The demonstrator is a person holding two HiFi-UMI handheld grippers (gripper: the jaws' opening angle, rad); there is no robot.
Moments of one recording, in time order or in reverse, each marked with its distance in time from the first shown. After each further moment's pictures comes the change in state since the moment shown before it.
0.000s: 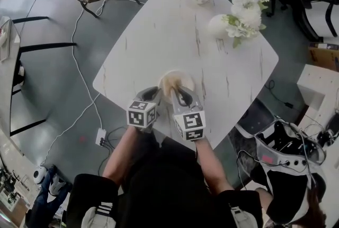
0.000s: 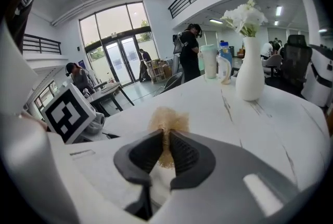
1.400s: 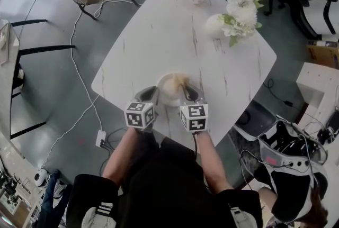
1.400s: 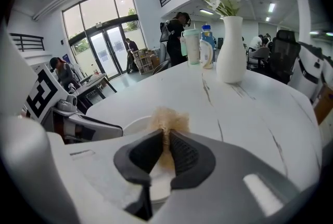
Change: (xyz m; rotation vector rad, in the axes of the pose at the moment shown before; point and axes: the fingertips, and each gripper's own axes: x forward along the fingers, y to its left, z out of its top) left arm 0.001 0.003 0.006 -0.031 -0.059 0.023; right arm 0.009 -0.054 -0.042 0.060 0.121 -0.121
